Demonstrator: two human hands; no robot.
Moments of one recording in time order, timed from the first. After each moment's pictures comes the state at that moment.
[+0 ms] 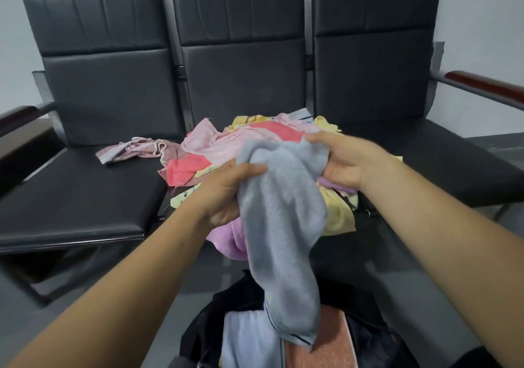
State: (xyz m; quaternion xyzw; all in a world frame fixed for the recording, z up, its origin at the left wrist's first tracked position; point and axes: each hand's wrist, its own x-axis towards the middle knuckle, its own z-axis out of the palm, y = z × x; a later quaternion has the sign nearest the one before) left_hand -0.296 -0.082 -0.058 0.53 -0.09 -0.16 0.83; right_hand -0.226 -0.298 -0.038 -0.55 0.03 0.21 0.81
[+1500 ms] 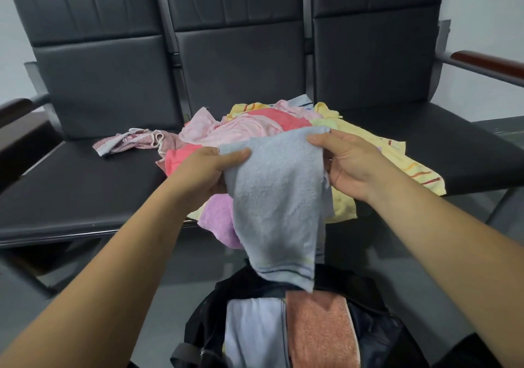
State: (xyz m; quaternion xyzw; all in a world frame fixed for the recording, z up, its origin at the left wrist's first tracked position) left_hand -0.285 -0.055 -0.055 0.71 0.01 -0.08 0.70; right_hand -0.259 -0.305 -0.061 -0.55 -0.03 0.12 0.83
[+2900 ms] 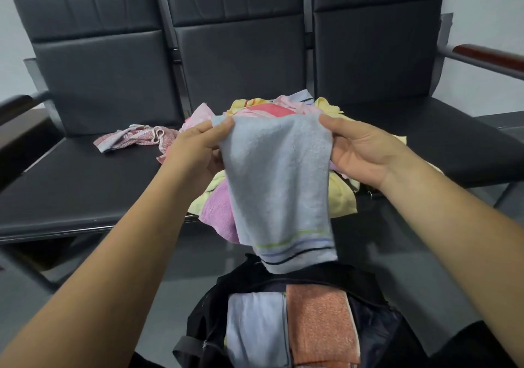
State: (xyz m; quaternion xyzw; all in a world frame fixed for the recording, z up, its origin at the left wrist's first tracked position) left_hand -0.288 -0.059 -0.044 0.65 -0.01 0.04 0.76; right_hand -0.258 -0.320 -0.048 -0.49 -0.11 0.18 0.85
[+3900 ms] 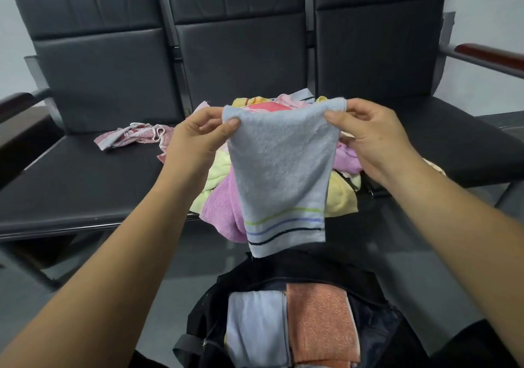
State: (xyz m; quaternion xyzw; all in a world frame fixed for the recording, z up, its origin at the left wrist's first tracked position) left_hand -0.291 -0.055 -0.047 0.70 -0.09 0.14 0.70; right_hand -0.262 -0.323 -0.050 -0.69 -0.09 -0.09 0.71
